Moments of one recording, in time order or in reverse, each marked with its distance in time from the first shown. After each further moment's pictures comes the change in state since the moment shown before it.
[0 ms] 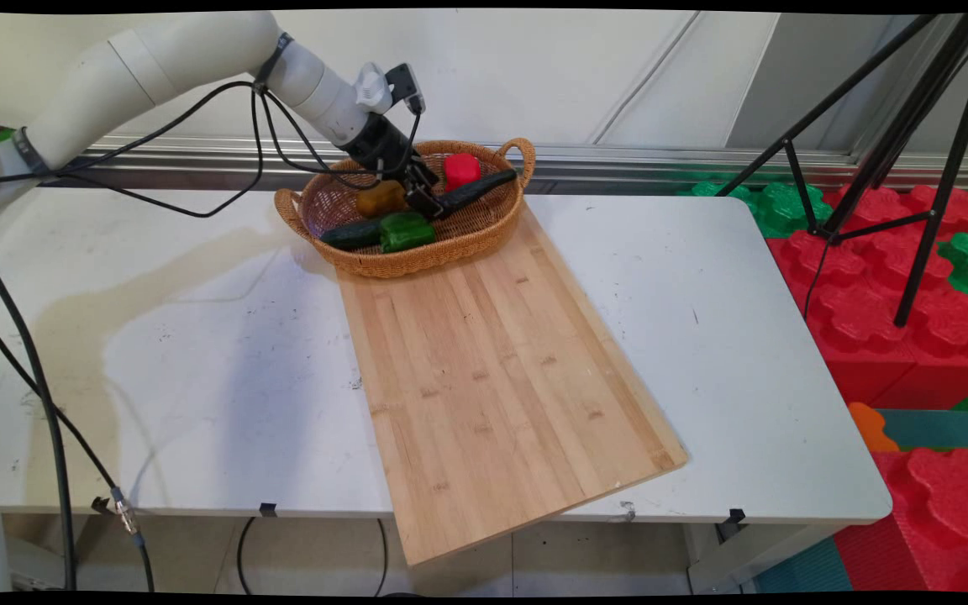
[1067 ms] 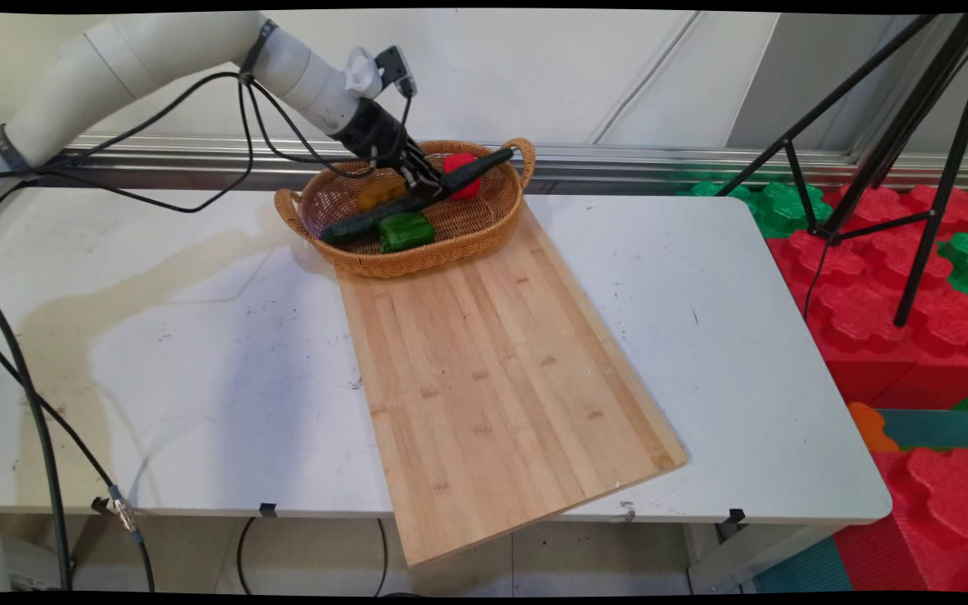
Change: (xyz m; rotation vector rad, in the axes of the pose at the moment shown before) arm 0.002 0.002 -0.026 0.016 0.054 -0.015
